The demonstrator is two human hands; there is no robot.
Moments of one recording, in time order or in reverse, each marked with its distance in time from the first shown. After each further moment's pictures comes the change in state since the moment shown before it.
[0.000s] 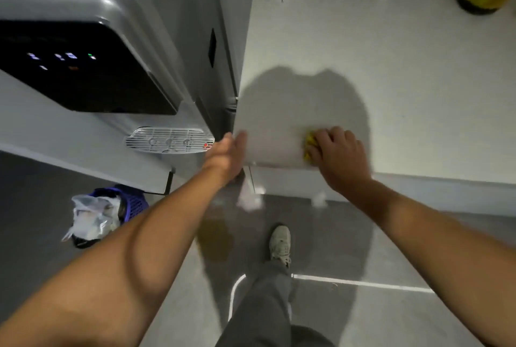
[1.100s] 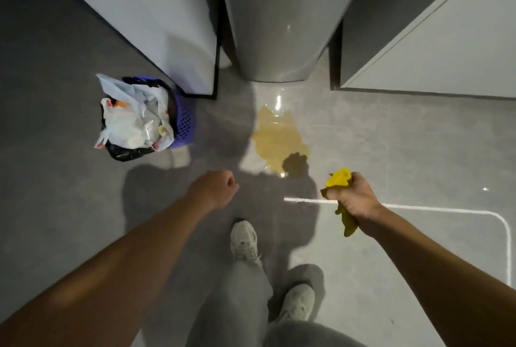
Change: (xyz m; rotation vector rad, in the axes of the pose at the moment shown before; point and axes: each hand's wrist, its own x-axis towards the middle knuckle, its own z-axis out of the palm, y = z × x) left_hand -0.009 -0.618 0.127 0.330 -0.513 -0.044; right_hand -0.264 -0.358 0.377 1.021 -0.629 1.080
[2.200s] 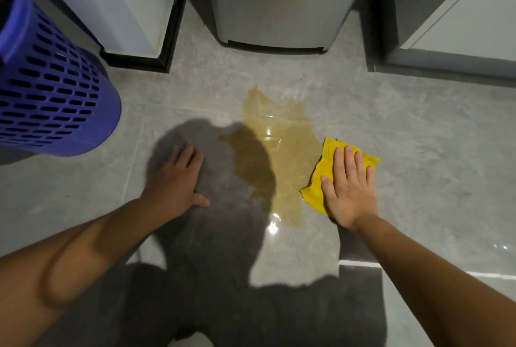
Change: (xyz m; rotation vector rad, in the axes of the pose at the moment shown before) left_hand 0.376 -0.110 0.196 0.368 0.347 0.160; right_hand 0.464 0.185 0.128 -0.961 0.428 -0.683
